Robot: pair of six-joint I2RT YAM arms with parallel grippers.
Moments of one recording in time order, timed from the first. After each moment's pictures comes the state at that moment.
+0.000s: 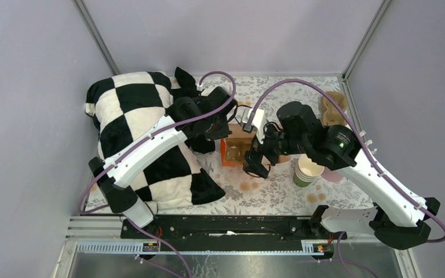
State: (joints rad) left arm -0.91 1.58 1.79 -1.19 -0.29 -0.96; right arm 0.91 1.16 1.52 -1.01 -0.31 -0.22
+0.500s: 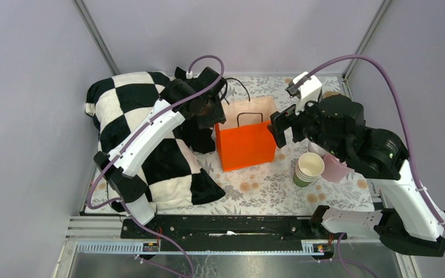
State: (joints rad) left arm -0.76 1.69 1.98 -1.32 -0.20 -0.95; right arm 0.91 1.11 1.75 -1.05 0.31 0.02
